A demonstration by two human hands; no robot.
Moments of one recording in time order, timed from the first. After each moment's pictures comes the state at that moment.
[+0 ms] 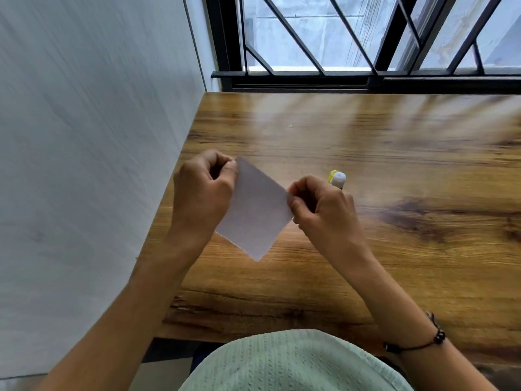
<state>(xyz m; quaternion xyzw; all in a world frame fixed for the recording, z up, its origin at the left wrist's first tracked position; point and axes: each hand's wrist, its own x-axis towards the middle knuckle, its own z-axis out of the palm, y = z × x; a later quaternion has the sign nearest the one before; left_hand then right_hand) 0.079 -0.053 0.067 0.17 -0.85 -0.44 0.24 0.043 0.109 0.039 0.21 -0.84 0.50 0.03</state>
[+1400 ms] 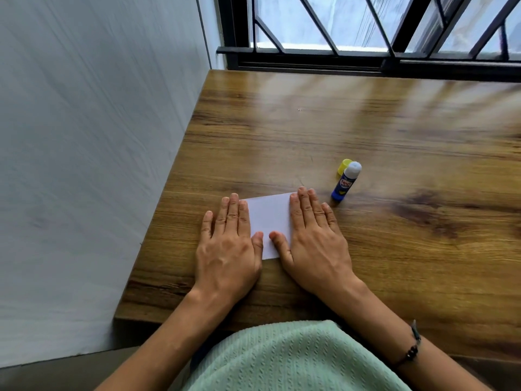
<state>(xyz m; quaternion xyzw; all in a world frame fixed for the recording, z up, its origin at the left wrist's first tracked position) 0.128 -0.033 -0.023 0.12 -0.99 -0.06 0.04 0.069 0.100 -0.024 0.28 -0.95 0.11 -0.01</state>
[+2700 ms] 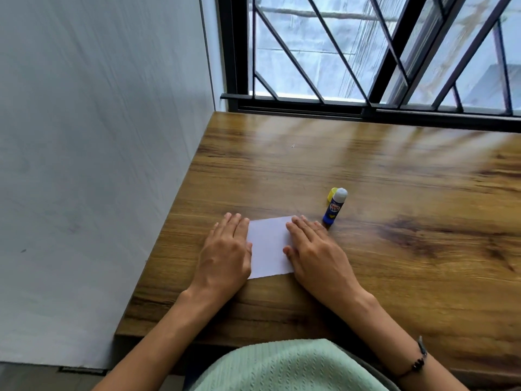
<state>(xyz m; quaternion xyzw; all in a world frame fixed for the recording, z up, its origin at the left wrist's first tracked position) 0.114 -0.051 -0.021 0.06 -0.98 -0.15 0.11 0.063 0.115 -0.007 0.35 -0.93 0.12 0.05</state>
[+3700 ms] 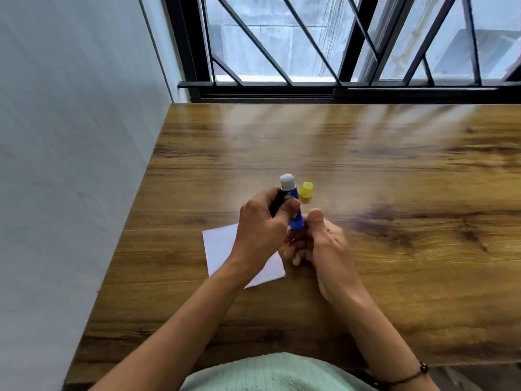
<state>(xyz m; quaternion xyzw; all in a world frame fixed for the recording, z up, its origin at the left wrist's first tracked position) 0.044 0.028 0.030 0.05 -0.78 -0.62 0.09 0.045 0.141 0.000 0.02 -0.67 0.73 -0.12</state>
